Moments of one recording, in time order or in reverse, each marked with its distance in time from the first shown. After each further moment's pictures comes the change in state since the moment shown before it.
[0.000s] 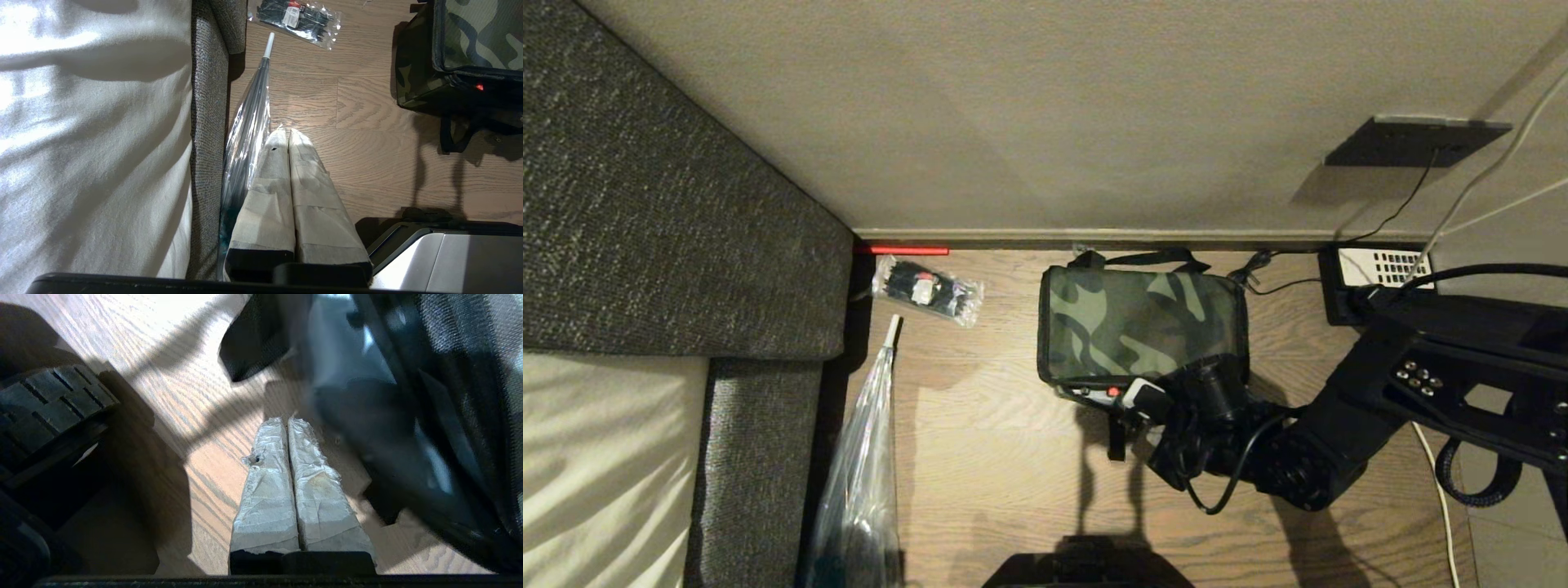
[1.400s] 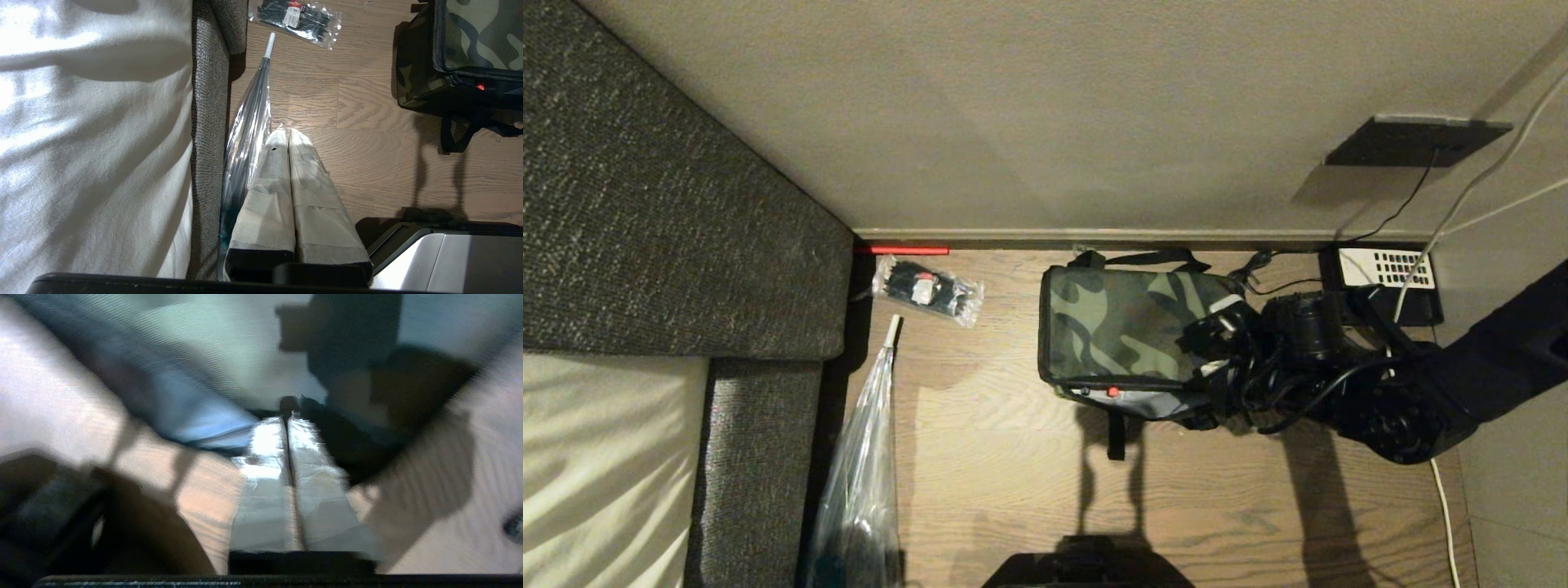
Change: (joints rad) left arm 0.000 0.000 0.000 0.000 0.000 0.000; right arm -0.185 -0.234 0.038 -0.008 0.017 0.317
